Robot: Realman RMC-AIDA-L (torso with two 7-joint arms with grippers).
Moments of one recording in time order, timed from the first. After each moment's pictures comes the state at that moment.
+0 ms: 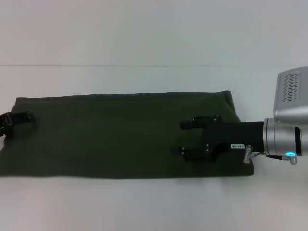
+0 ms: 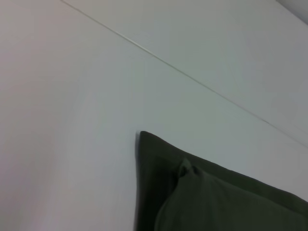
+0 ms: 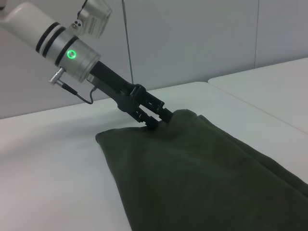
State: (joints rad) left arm -0.52 -1.99 0.61 0.71 2.32 1.00 -2.42; right arm 0.65 2.10 -0.96 -0.57 -1.90 -1.31 1.28
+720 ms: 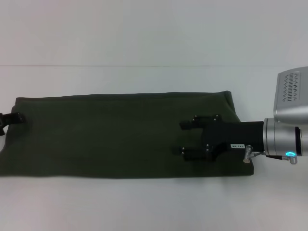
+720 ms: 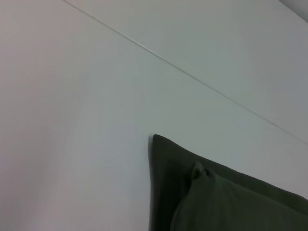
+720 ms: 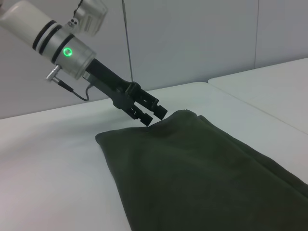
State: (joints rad) left arm -0.50 -1.97 0.61 0.72 2.31 1.03 -2.43; right arm 0.65 2.10 -0.96 -0.57 -1.90 -1.31 1.28
